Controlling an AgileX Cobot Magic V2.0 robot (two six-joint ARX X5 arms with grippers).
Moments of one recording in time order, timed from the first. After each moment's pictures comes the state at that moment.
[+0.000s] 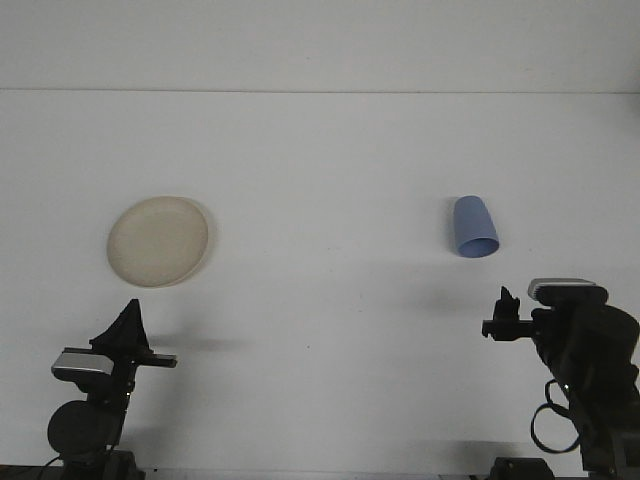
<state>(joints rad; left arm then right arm) -0.06 0.01 0.03 0.22 0.00 -0.04 -0.02 0.73 0.90 -0.74 -0.03 0.03</state>
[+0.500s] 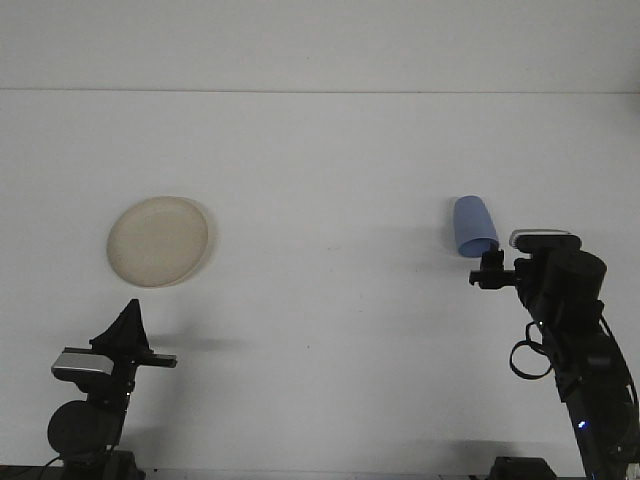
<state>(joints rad) -0.06 0.01 0.03 0.22 0.00 -0.04 -0.03 0.98 0.84 -0.36 -0.03 0.01</state>
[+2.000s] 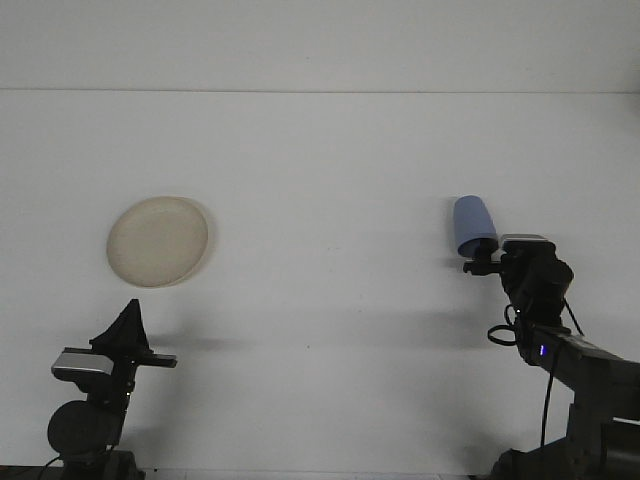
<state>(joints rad) -0.06 0.01 0.03 0.22 0.00 -0.04 -0.19 1.59 0.57 0.70 -0.19 0.00</state>
